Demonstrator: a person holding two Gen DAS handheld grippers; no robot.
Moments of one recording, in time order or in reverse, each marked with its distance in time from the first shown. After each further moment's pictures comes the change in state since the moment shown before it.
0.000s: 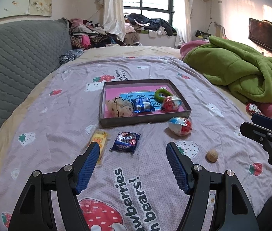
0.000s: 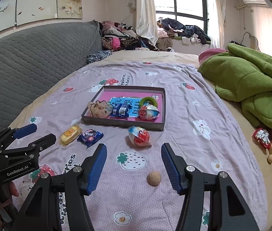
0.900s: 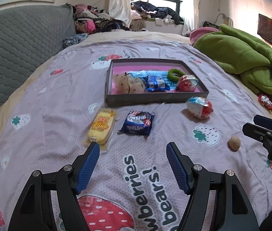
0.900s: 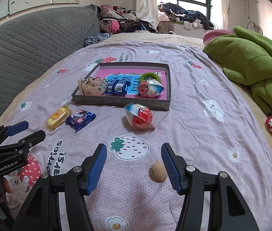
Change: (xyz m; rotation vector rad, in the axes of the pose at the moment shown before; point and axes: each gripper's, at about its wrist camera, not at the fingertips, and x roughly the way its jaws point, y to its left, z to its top) left arm 0.059 0.027 -0.031 -0.038 0.097 0.030; right arm 0.073 -0.002 -0.025 0.004 0.119 0.005
